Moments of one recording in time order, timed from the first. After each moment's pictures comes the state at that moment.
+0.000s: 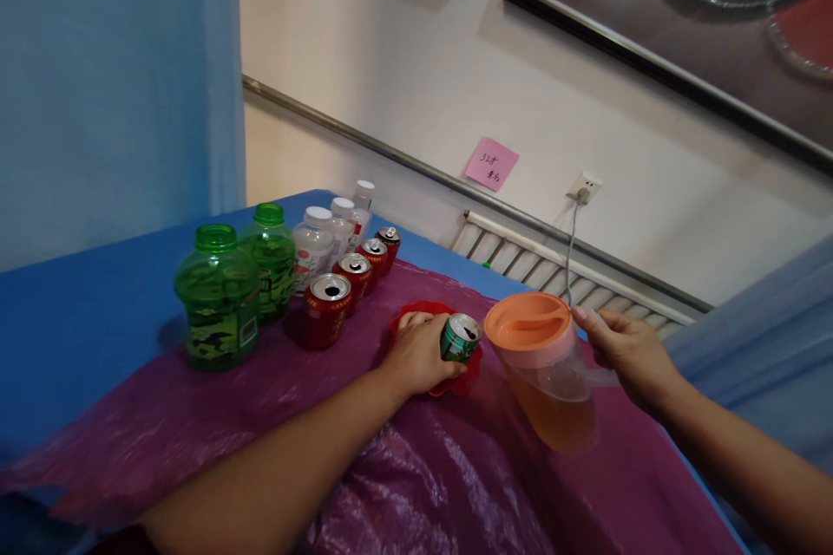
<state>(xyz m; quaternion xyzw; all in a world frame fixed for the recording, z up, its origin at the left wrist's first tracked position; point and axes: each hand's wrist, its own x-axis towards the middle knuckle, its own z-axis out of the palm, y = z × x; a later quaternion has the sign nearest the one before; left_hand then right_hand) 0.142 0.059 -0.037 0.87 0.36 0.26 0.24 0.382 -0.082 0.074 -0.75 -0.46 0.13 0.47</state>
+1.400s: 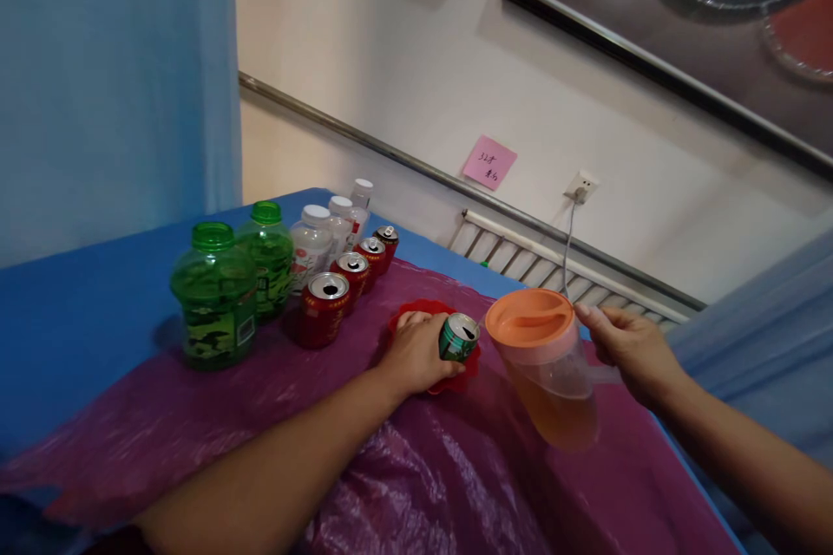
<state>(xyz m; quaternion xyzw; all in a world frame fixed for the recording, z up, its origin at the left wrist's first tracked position) 0.141 0.060 -0.037 0.87 0.36 0.24 0.24 0.376 -0.085 0.083 -0.75 -0.45 0.12 0.46</state>
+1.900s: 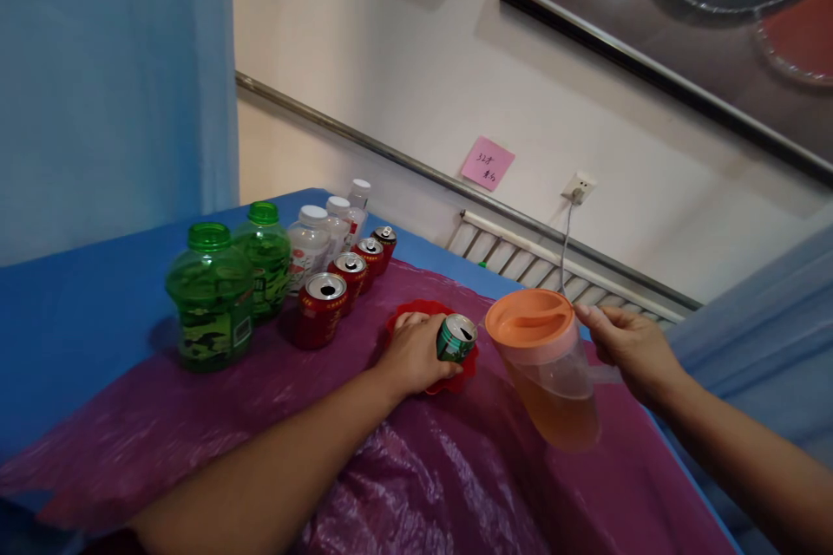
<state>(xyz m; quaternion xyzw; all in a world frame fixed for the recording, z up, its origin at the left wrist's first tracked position) 0.141 0.062 -0.041 0.87 0.36 0.24 0.24 0.373 -0.086 0.089 -0.75 -0.47 0.10 0.45</state>
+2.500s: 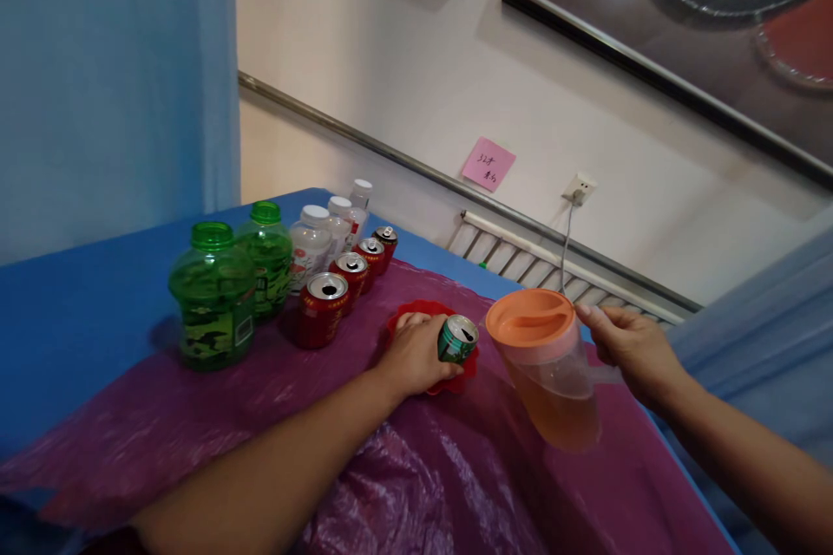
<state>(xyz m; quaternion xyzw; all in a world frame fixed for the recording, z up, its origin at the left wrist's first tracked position) 0.141 0.062 -0.039 0.87 0.36 0.24 0.24 0.377 -0.086 0.088 -0.76 -0.46 0.11 0.45</state>
